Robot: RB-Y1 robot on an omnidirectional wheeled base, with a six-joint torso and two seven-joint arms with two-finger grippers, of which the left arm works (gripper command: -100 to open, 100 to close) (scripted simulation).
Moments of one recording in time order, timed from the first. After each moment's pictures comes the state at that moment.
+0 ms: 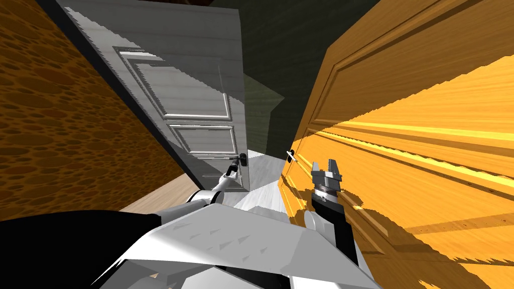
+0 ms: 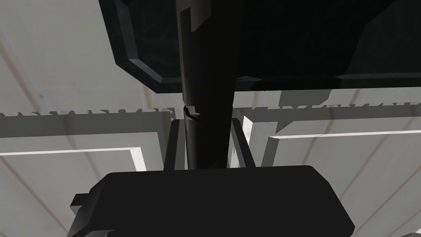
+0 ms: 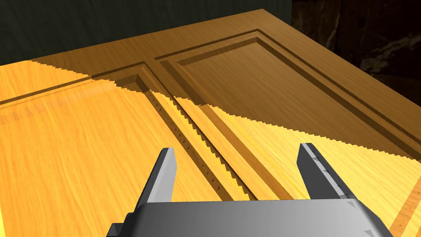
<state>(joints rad) -0.48 0.14 0.28 -0.62 0.14 -0.46 -0.09</state>
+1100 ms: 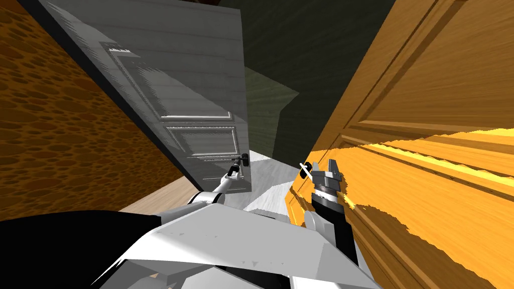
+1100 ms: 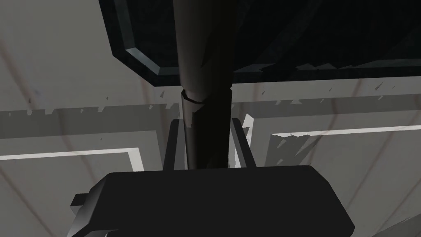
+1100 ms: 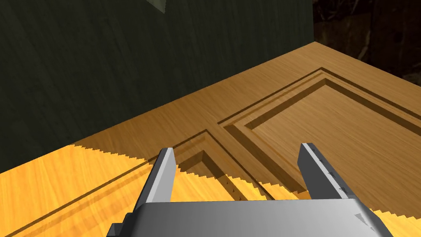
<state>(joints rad) -0.46 0.11 0.26 -0.66 0.16 -0.44 -0.12</state>
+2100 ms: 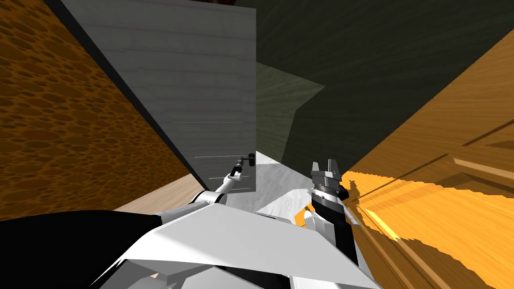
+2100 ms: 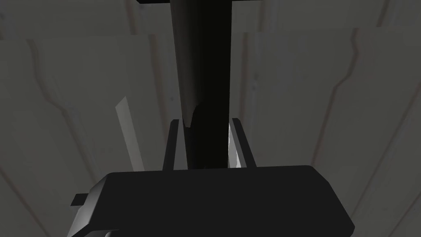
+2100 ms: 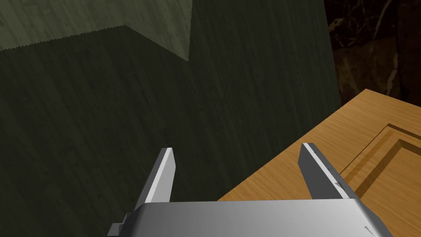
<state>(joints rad) -0.48 0.08 0.20 -0.65 0.18 -0.46 -0.15</state>
